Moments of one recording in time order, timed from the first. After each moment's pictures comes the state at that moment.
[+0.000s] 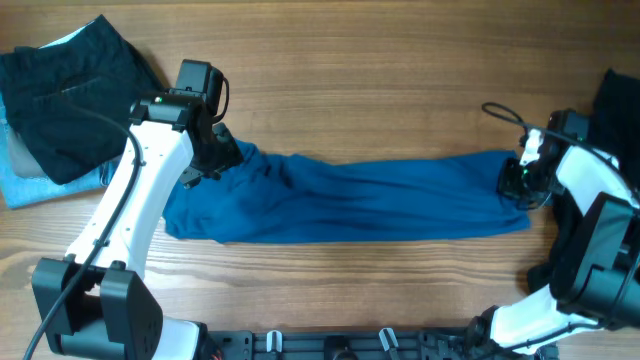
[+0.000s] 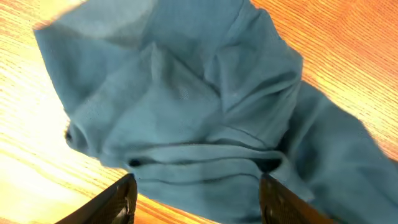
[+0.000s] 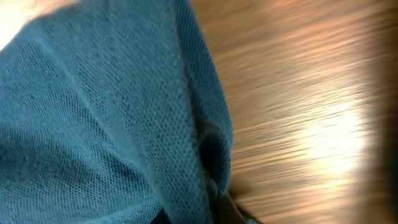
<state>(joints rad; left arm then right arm) -0.17 1.62 1.33 -1.16 -0.08 -0.65 -0.37 1.78 1.03 -0.72 -0.02 -0.01</state>
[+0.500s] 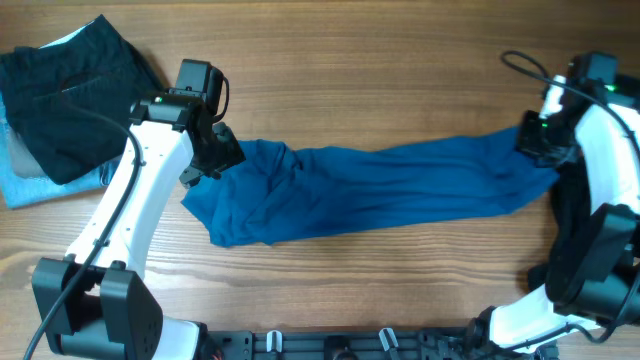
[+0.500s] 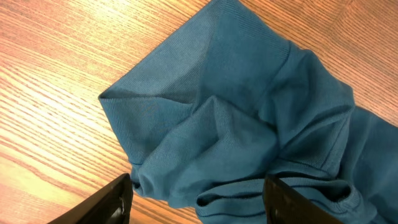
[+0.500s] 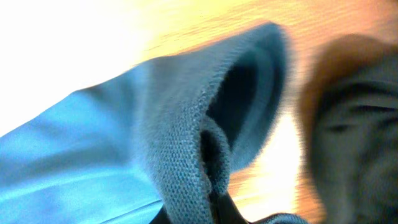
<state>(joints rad) -0.17 1.62 1.33 -1.15 -0.07 -0.65 -0.28 1.77 1.38 -1.00 -0.02 0.04</state>
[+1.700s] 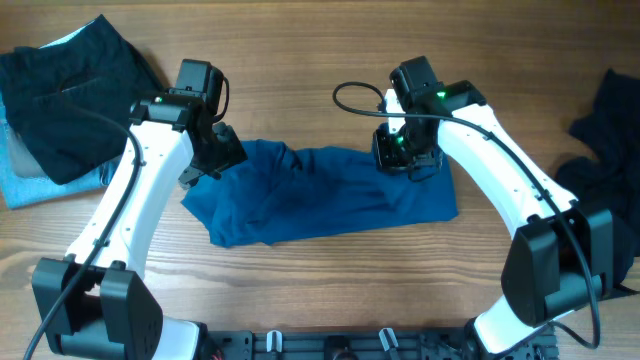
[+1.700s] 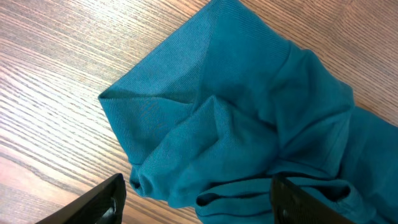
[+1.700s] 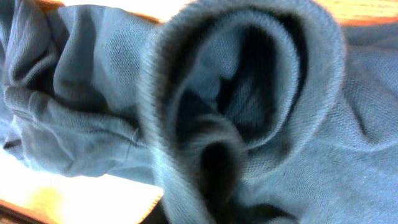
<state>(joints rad) -0.17 1.62 1.33 -1.15 -0.07 -0.65 0.34 1.79 1.38 -1.04 -0.26 0.24</state>
